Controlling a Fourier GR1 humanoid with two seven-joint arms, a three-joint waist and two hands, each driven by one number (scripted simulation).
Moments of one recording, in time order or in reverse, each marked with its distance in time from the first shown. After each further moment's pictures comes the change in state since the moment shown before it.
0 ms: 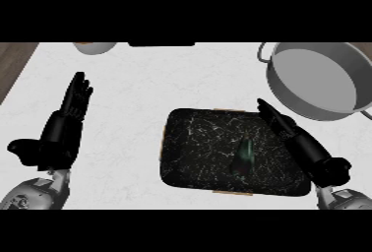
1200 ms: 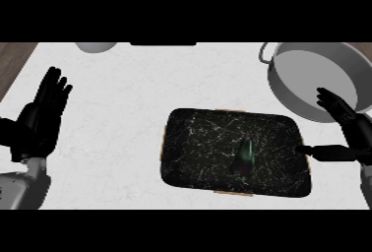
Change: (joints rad) left arm -0.015 -0.001 0.187 0.074 0.099 -0.101 0.082; right arm -0.043 -0.075 -0.307 0.409 0.066 -0.021 -0.234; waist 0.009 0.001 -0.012
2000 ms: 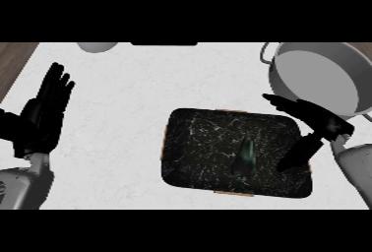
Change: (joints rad) left arm -0.029 -0.025 0.010 -0.004 -0.039 -0.004 0.043; right arm -0.227 -0.046 0.263 -0.118 0.046 0.368 0.586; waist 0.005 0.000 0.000
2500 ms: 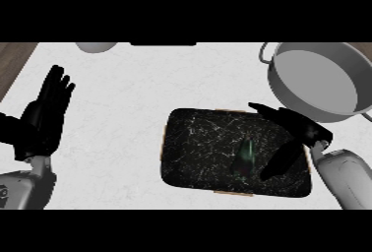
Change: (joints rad) left arm 0.018 -0.053 0.040 -0.019 -0.053 -0.036 0.009; right arm 0.031 0.138 -0.015 -0.059 0.090 0.044 0.146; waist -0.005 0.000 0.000
